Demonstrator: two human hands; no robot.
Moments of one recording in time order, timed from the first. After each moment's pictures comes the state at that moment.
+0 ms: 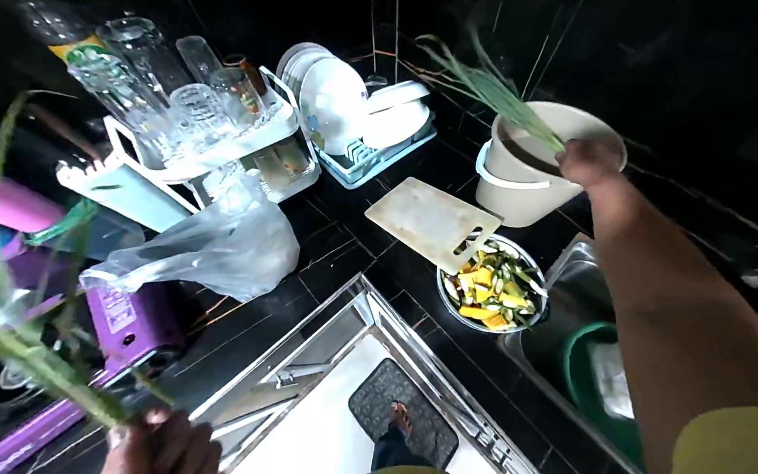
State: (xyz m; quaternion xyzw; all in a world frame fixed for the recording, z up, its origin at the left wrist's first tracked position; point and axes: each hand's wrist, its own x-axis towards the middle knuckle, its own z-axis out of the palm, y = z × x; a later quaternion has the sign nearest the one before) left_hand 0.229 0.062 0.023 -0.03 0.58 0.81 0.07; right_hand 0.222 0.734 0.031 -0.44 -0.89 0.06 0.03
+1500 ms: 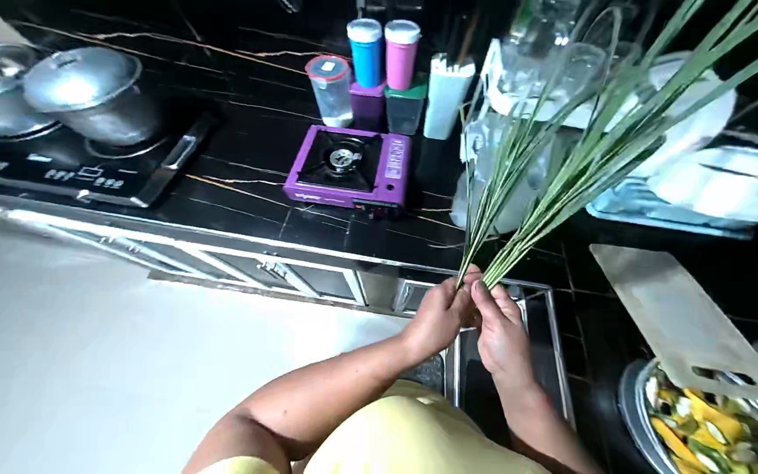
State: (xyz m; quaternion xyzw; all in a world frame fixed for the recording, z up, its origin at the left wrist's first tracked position) left_hand 0.236 0.020 -0.034 0.04 0.70 0.70 0.14; right_hand 0.237 0.141 -0.041 -0.01 -0.63 0.78 -0.02
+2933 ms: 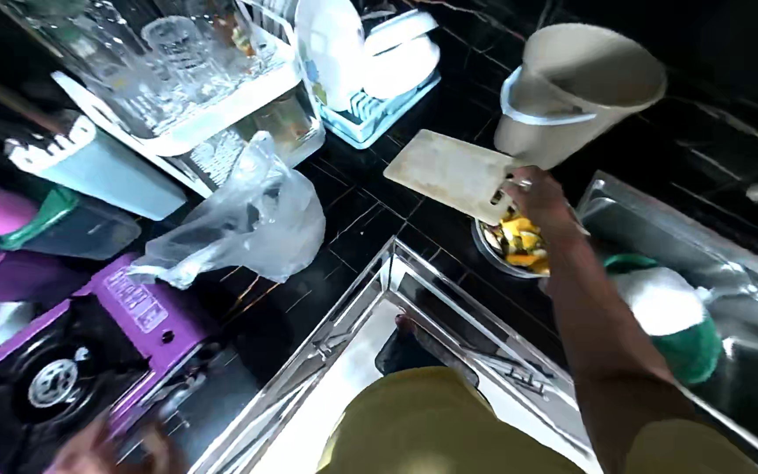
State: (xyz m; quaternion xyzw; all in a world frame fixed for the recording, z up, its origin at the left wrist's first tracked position) left_hand 0.106 -0.152 -0.092 0.16 0.92 0.27 -0.24; right_hand 0.233 0.506 -0.060 -0.42 -0.86 0.26 0.11
